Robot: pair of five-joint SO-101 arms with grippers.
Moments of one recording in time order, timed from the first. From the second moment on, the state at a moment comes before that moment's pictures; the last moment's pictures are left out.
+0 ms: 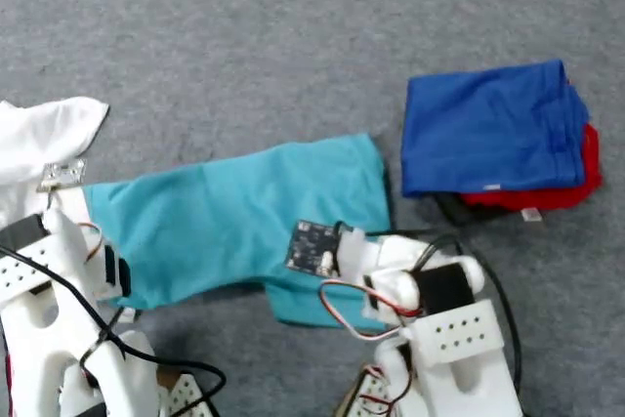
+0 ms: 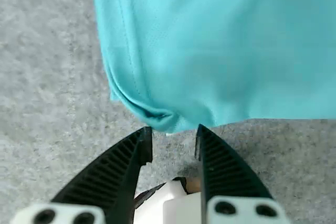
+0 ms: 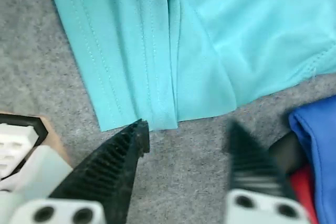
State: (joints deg) left arm -33.0 -41.4 53.4 84.0 -29.1; right arm -17.8 -66.6 65.1 85.1 51.6
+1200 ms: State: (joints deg) left arm -25.8 -10.9 49.2 31.3 5.0; right arm -37.5 -23.8 62.6 53.3 28.6
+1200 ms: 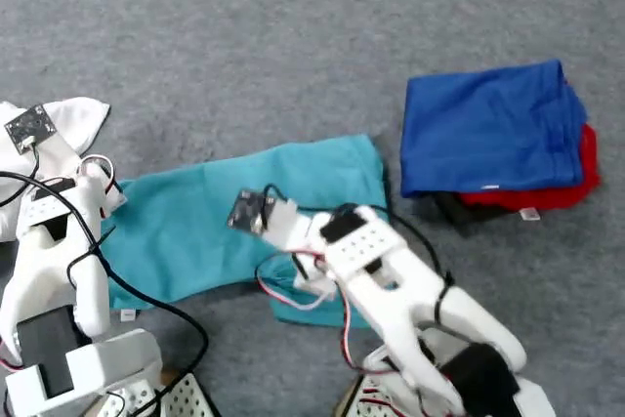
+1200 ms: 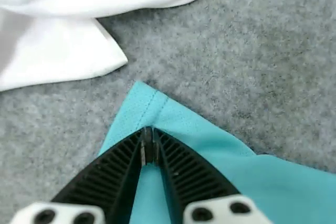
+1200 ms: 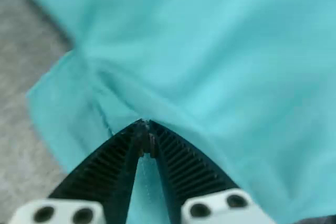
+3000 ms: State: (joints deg) left arm -25.7 7.0 29.5 35.5 2.9; right arm -12.6 37.0 -16.8 66.6 32.7
